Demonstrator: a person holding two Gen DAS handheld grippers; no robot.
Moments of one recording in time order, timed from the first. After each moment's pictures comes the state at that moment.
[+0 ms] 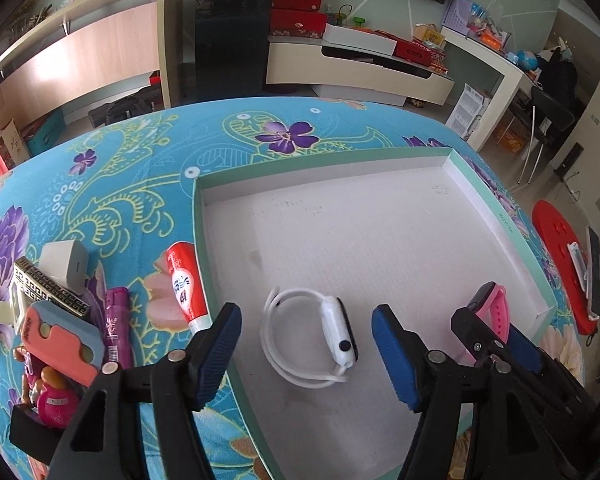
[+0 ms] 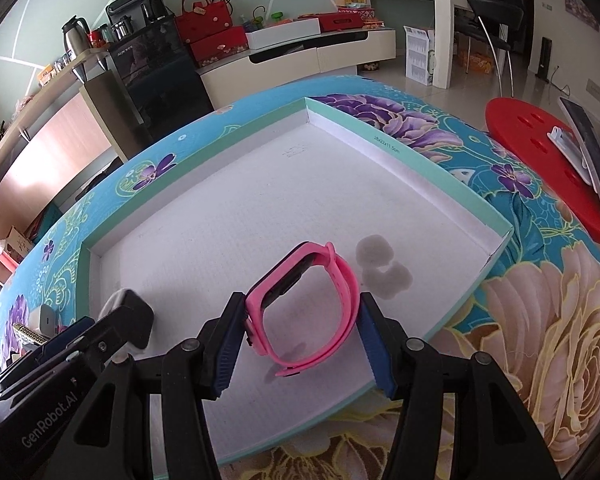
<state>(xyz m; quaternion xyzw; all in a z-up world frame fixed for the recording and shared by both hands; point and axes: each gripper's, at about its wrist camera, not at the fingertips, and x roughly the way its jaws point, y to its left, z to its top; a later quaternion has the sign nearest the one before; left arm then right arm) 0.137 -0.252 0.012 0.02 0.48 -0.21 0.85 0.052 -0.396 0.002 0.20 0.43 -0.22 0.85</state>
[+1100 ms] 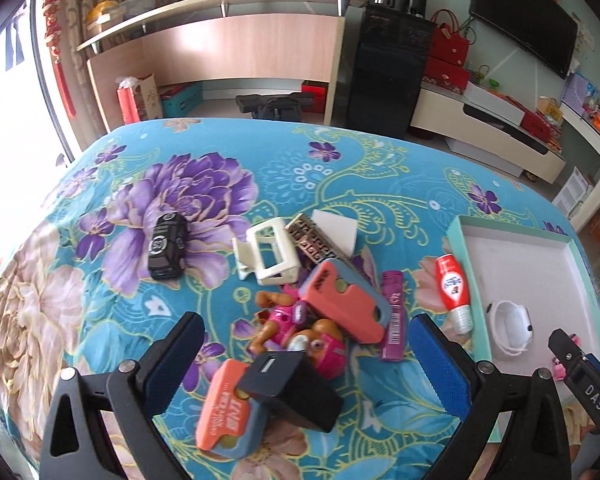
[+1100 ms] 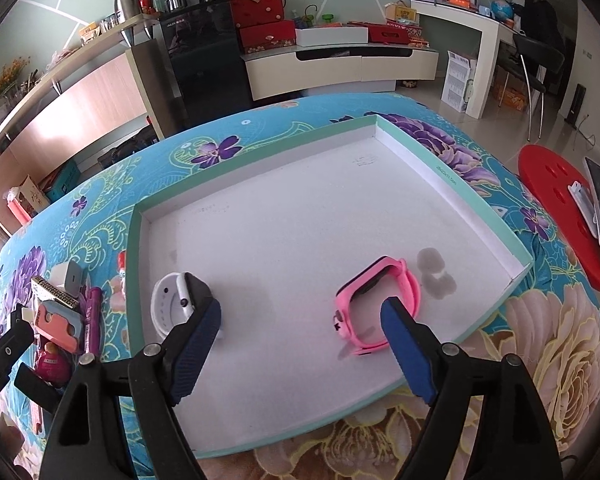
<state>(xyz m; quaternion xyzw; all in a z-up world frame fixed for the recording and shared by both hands) 0.112 -0.072 0.039 -0.05 0.45 0.02 0.89 0.066 -0.335 0.026 0.12 0.44 -0.17 0.87</state>
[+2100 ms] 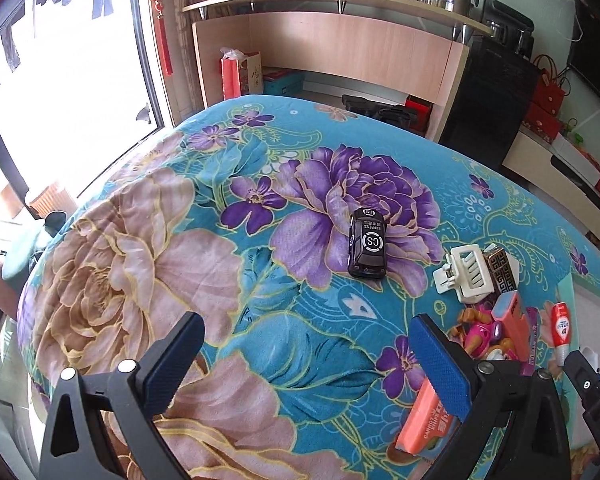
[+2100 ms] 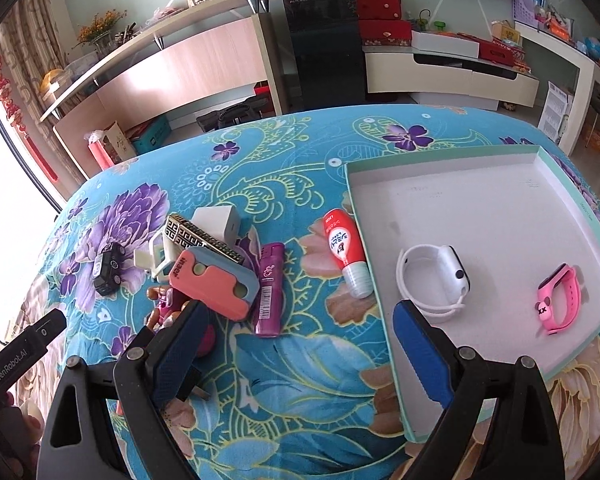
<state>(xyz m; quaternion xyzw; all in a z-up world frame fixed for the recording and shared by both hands) 0.086 0.062 0.032 -0.11 0.44 0.15 0.88 0.091 -0.201 0.028 0.10 0.45 -0.01 0.89</state>
